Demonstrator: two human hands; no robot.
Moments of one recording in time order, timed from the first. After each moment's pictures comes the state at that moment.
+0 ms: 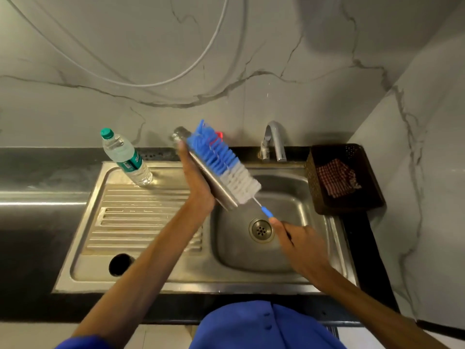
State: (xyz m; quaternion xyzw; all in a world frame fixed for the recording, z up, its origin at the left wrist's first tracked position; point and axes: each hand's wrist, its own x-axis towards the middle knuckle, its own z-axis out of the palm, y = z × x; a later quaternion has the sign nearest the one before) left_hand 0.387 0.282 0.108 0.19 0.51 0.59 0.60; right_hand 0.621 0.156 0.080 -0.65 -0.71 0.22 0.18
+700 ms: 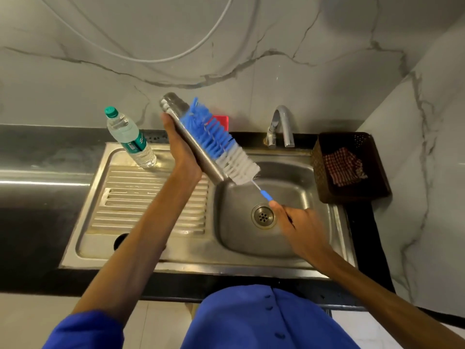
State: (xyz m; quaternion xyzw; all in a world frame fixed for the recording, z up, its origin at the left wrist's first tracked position) left_hand 0.350 0.294 0.131 0.17 0.50 0.64 0.56; right_hand 0.610 0.160 0.087 -0.62 -0.70 0.27 0.21
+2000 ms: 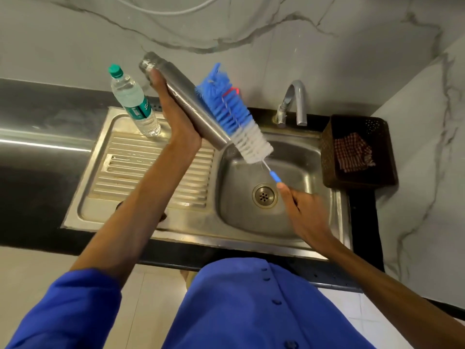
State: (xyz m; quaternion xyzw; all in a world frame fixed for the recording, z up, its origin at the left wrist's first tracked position) left_hand 0.327 0.295 0.124 0.15 0.46 0.69 0.54; right_hand 0.610 0.156 0.075 -0.62 -0.69 0.29 0.21
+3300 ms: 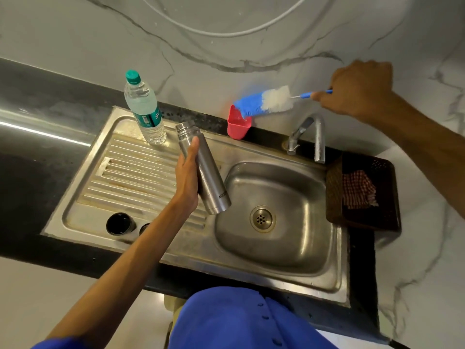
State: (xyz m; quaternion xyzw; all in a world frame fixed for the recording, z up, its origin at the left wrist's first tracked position) left_hand 0.297 0.255 0.032 0.13 0.58 0.59 0.54; right_hand 0.563 0.452 0.232 -0.57 -0.79 -0.20 -0.14
